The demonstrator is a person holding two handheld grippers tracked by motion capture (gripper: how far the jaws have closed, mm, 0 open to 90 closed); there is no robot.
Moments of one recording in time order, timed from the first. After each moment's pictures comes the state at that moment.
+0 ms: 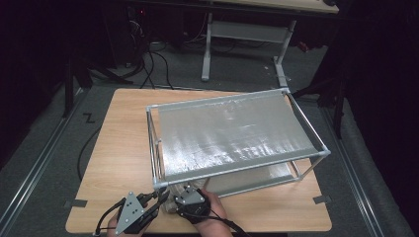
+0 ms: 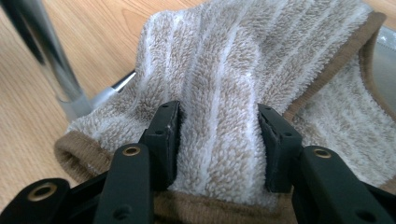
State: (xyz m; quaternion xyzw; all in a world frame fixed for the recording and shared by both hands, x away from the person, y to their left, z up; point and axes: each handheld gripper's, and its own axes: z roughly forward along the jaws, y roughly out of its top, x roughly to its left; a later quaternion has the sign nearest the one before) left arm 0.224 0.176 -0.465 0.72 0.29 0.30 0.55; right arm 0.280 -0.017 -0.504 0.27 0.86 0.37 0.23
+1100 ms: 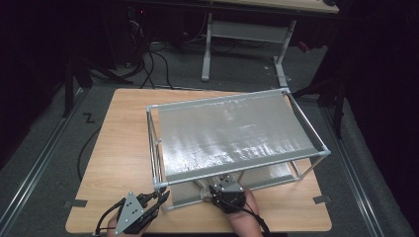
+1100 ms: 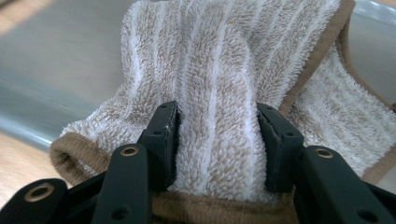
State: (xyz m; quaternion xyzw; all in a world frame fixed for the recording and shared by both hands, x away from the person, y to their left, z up) left arm 0.224 0.176 -0.465 0.72 0.29 0.30 0.55; right arm 0.311 -0.113 -0.501 0.37 0.83 0.34 0.25
